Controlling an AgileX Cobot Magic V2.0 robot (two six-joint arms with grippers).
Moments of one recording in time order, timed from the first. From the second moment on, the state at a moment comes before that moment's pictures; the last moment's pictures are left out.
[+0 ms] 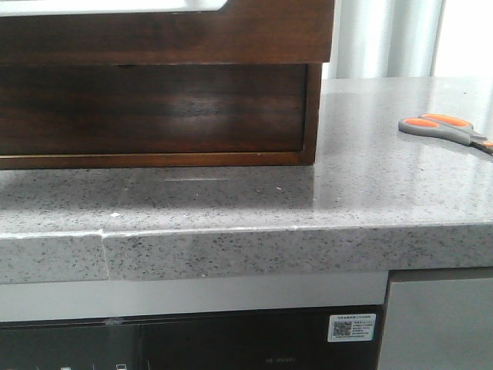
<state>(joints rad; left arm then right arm) -0.29 0.50 -0.27 0.79 -0.74 0.14 0.02 0.88 -0.75 0.23 0.65 -0.18</state>
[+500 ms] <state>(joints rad) -0.29 0.40 -0.27 0.78 -0.70 0.10 0.02 1.41 -1.14 0.16 0.79 -0.19</state>
